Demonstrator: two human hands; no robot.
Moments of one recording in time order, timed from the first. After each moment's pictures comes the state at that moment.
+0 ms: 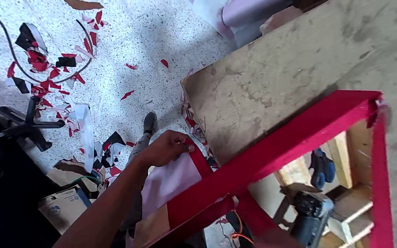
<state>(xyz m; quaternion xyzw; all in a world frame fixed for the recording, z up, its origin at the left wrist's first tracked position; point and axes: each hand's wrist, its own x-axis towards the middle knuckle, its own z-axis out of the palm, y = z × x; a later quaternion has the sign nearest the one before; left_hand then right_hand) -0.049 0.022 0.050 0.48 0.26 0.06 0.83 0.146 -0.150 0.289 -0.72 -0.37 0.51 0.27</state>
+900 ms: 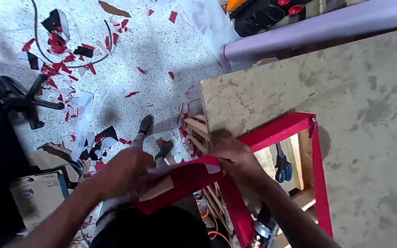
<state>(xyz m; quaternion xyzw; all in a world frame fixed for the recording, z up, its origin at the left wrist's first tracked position) -0.199 -0.039 0.197 0.74 0.33 0.02 0.58 0.177 -0.062 0.207 -0.48 -0.78 0.38 0.14</state>
